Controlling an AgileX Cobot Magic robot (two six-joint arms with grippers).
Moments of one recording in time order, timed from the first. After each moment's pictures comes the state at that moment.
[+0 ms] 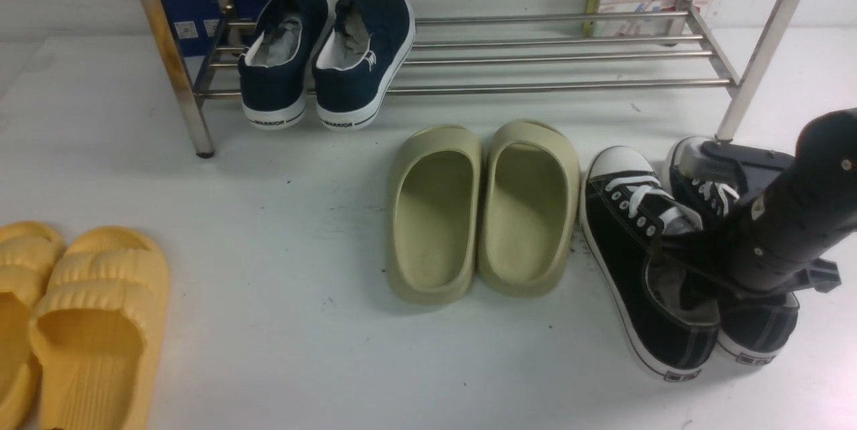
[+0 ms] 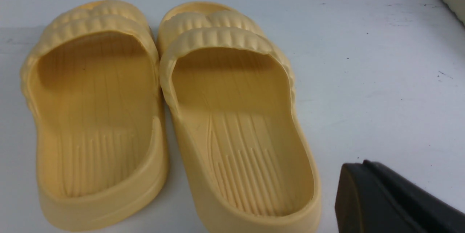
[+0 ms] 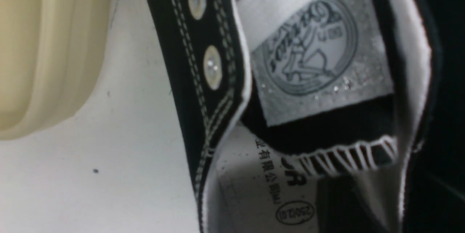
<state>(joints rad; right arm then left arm) 0.27 1.65 -0.98 0.10 0.68 0.41 -0.05 -0.01 0.03 0.07 0.43 -0.11</state>
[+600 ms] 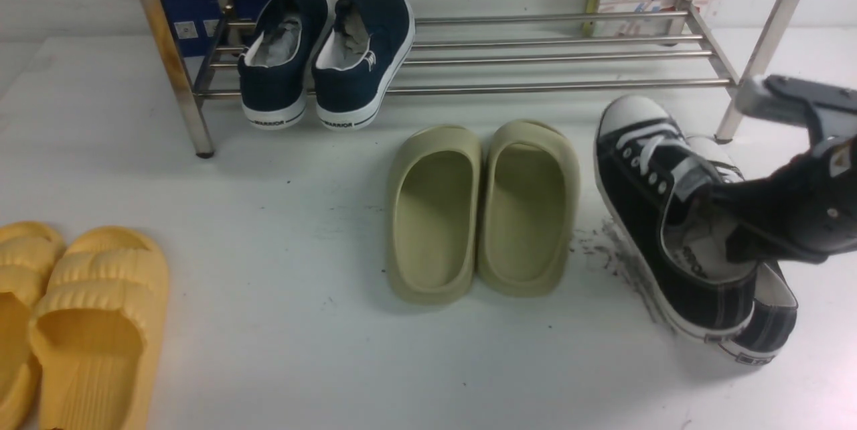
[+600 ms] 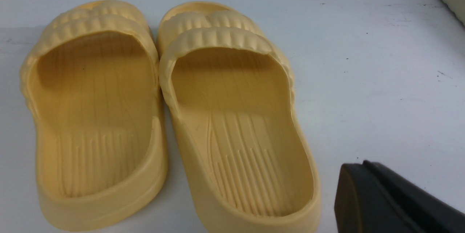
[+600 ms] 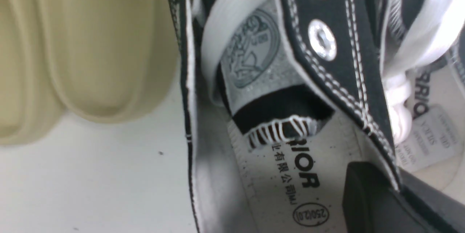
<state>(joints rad) 0.27 1.38 -1.01 0.09 0.75 0.41 -0.05 -0.01 0.03 0.07 0.43 -0.11</state>
